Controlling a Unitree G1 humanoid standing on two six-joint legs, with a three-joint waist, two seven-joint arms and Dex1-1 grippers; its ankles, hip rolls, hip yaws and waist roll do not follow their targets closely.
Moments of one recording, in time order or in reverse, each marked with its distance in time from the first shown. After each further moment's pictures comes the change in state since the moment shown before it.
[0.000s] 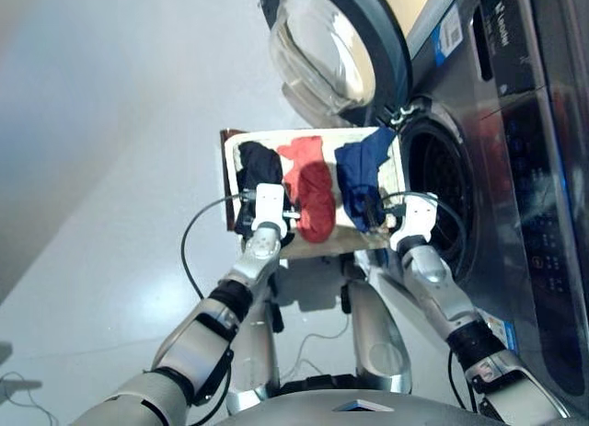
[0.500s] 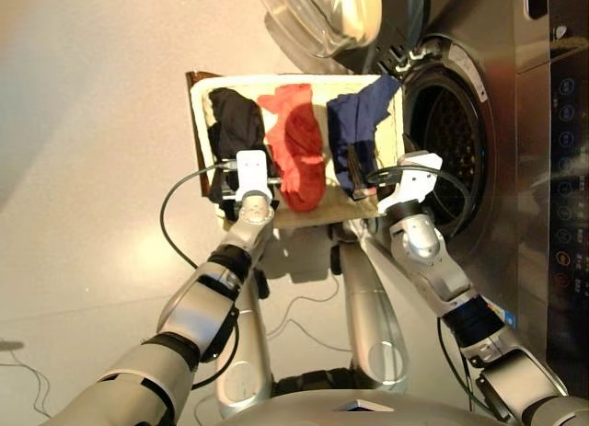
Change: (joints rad) left arm -0.141 0.042 0.131 0.158 0.002 0.003 0.115; right arm -0.033 -0.026 0.041 -0.113 0.000 -0.049 -0.037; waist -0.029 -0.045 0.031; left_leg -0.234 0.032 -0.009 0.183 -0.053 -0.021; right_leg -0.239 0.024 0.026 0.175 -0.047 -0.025
